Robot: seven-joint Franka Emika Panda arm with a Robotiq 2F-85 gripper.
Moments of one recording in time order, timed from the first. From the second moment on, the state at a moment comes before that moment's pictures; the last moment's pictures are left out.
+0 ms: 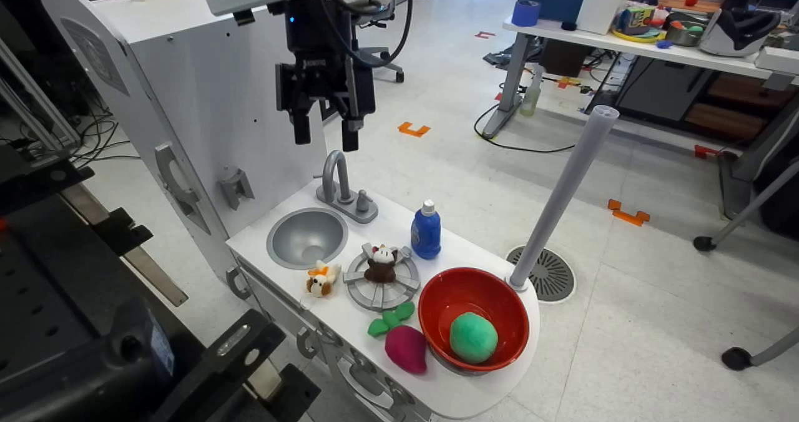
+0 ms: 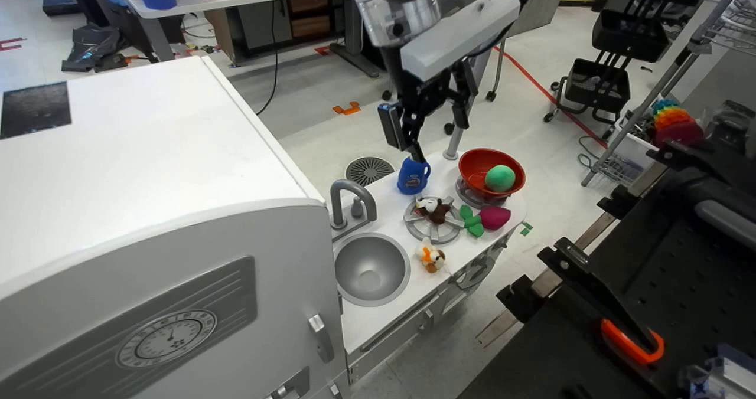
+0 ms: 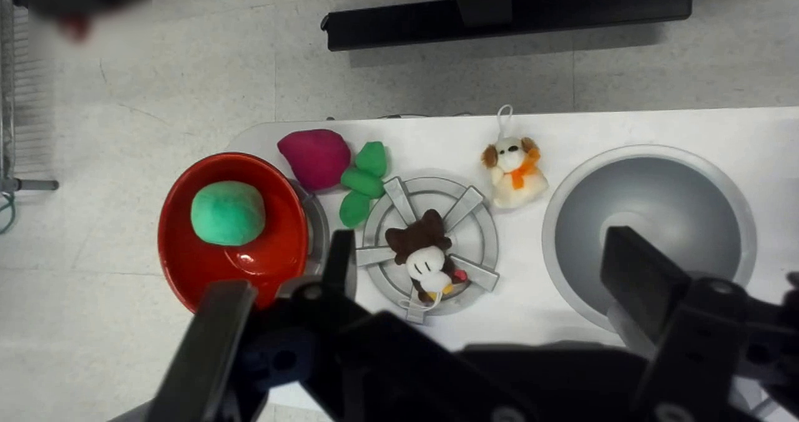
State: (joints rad) arm 0.18 0.94 0.00 -1.56 -0.26 2.09 0.35
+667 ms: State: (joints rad) arm 0.29 1.21 -0.06 -1.35 -0.31 2.18 0.33
